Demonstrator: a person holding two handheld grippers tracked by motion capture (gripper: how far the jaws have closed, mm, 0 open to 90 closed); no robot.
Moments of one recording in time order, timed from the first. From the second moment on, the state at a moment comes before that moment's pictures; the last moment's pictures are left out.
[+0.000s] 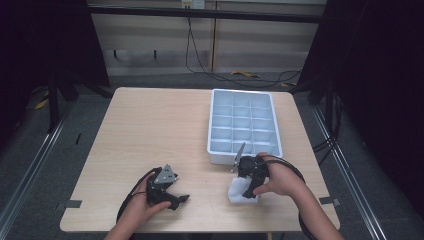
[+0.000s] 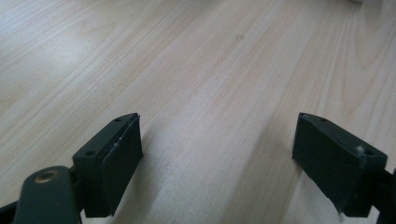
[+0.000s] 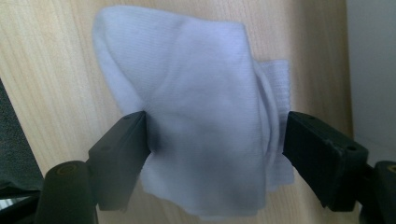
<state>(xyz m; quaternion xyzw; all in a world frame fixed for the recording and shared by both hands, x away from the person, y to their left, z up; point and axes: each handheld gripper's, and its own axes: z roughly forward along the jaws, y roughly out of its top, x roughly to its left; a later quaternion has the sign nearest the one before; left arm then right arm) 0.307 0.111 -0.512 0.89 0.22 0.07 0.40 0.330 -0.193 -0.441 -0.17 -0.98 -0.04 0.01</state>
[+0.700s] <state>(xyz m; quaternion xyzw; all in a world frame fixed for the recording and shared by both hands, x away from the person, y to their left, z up) 0.307 0.111 -0.512 0.89 0.22 0.07 0.40 0.345 -0.192 -0.452 -0.19 -0.98 -0.03 0.05</state>
